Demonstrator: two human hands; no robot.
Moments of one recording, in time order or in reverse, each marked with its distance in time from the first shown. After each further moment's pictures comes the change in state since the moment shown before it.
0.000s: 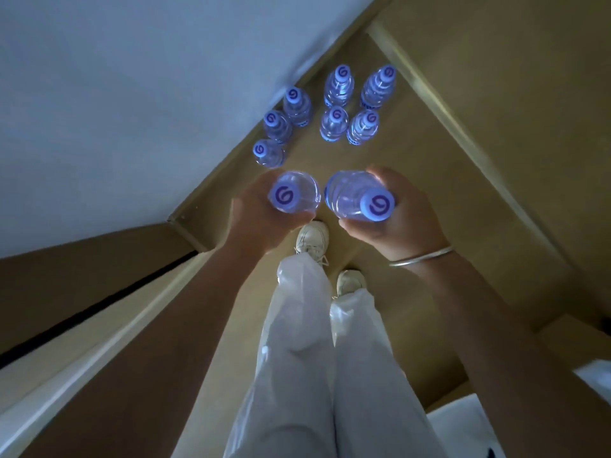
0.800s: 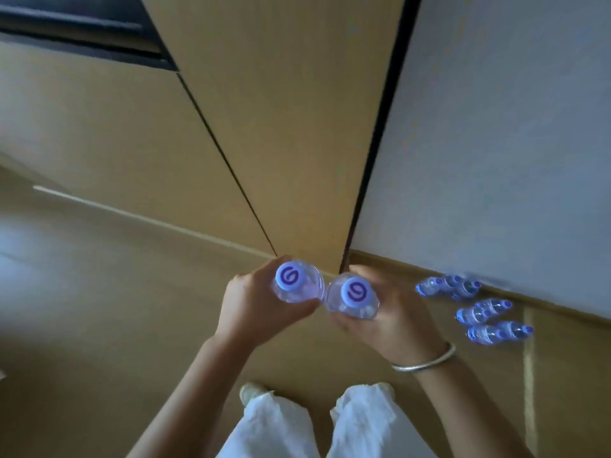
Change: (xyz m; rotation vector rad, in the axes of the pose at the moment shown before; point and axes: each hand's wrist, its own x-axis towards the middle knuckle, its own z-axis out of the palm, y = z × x) left_hand -0.553 -0.053 -0.208 -0.267 0.841 -0.380; right_hand -0.333 -0.364 0.023 -0.255 -0.776 -0.817
